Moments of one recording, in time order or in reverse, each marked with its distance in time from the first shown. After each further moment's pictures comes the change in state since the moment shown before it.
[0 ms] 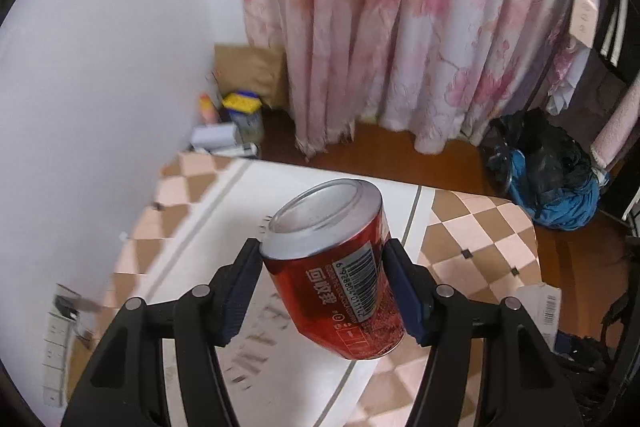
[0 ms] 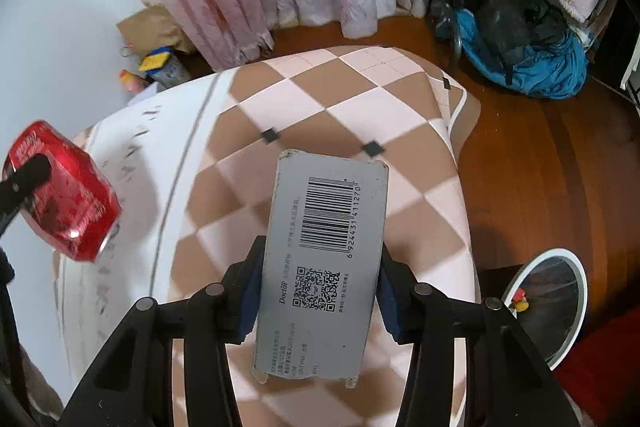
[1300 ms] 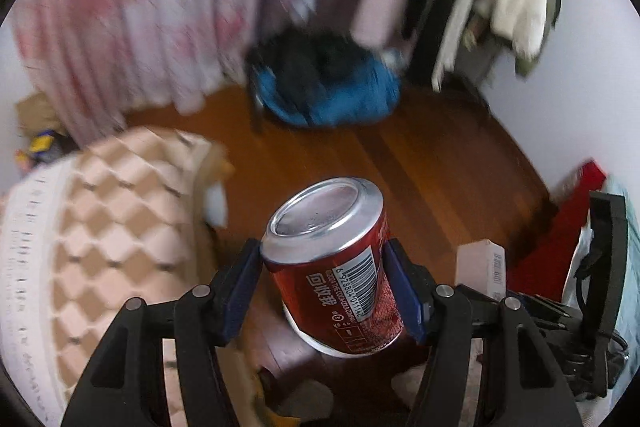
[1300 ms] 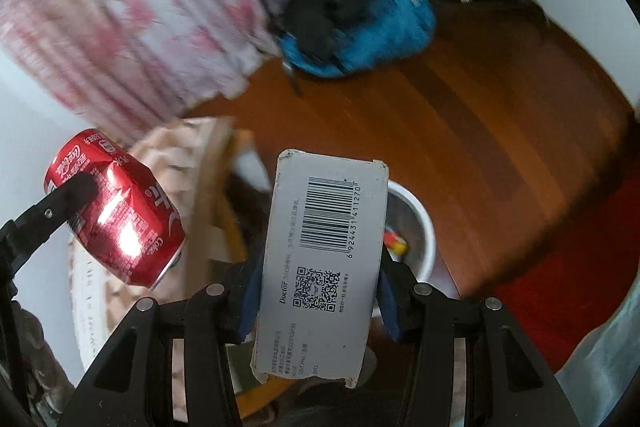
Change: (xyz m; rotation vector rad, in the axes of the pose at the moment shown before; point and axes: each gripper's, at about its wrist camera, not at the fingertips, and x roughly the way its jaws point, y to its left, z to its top) left arm -0.113 -0.353 -0.116 0.404 0.207 -0.533; right arm -0.158 -0.387 -0.170 0.439 -0.081 -0.004
